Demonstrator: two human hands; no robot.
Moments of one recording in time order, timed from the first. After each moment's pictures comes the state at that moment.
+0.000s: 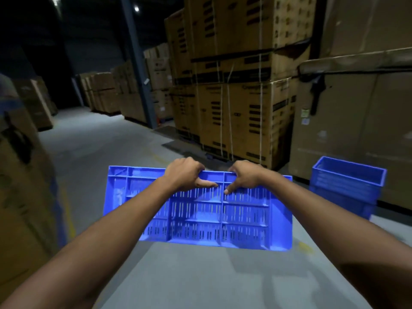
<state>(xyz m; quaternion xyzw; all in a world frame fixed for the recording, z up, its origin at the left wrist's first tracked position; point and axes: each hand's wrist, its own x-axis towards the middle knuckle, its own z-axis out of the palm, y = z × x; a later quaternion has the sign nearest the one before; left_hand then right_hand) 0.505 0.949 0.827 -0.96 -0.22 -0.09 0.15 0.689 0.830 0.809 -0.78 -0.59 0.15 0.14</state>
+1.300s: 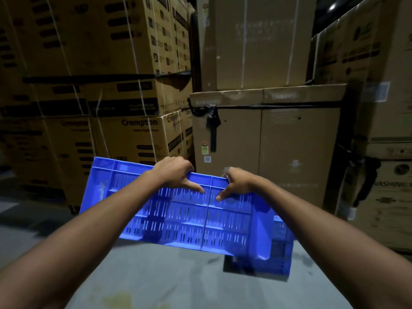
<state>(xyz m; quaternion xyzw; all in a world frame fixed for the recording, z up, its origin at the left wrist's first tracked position) 1.213 1.214 0.881 -0.98 0.08 -0.09 0.13 1.298 1.003 0.838 -0.91 -0.35 0.08 0.22</state>
